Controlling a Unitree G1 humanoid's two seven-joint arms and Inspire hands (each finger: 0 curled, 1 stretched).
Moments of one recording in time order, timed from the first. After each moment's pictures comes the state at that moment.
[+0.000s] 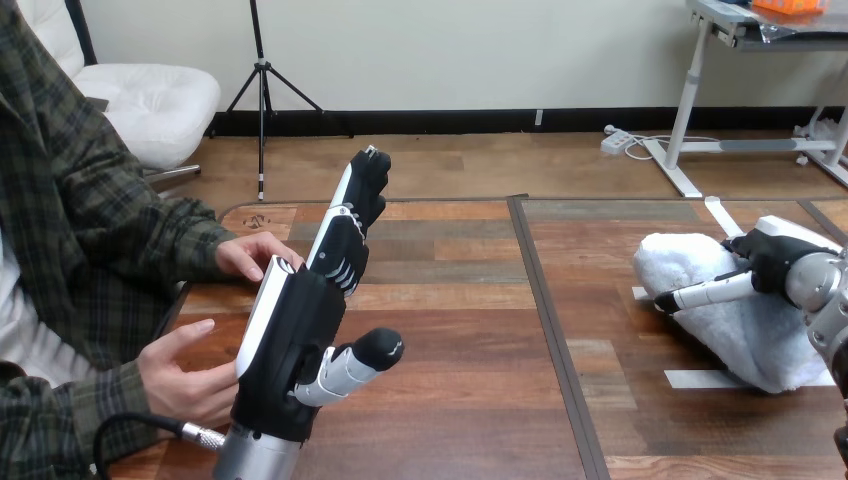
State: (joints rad) left arm -0.03 0.06 -0.07 0.44 -0.11 -1.01 -0.33; right arm -0.92 -0.55 0.33 1.35 -0.57 0.07 0.20
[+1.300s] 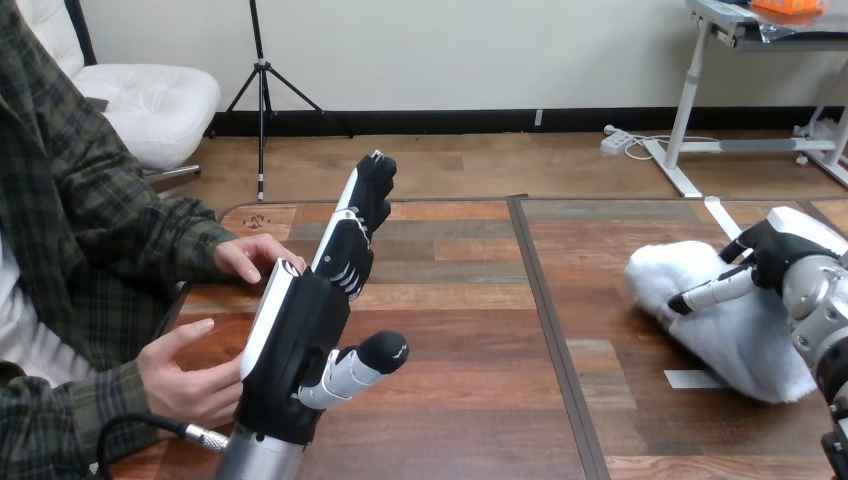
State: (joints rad) left arm -0.02 0.06 -0.08 0.43 -0.11 -1.00 -0.34; right arm -0.91 -0.52 0.31 1.35 -0.52 0.12 0.04
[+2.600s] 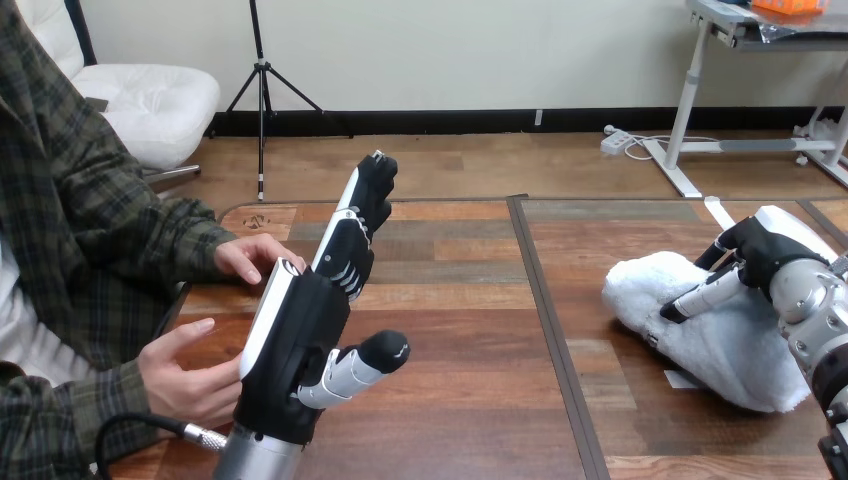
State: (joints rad) left arm -0.01 0.06 -0.08 0.41 -0.11 -0.98 -0.34; right arm -0.89 -0.51 0.25 1.35 -0.44 0.05 0.02
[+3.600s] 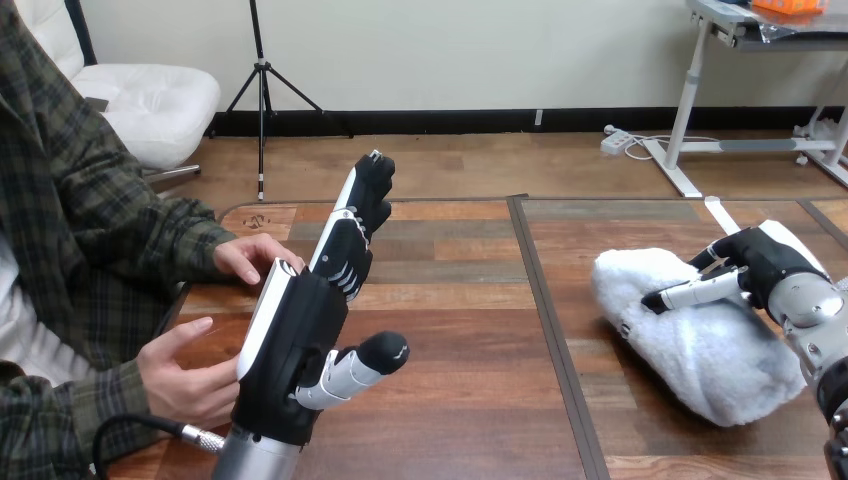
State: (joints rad) left arm 0.00 0.07 -0.07 0.40 -0.11 -0.97 -0.34; right arm -0.86 -0.51 0.13 1.35 -0.29 0.03 0.09
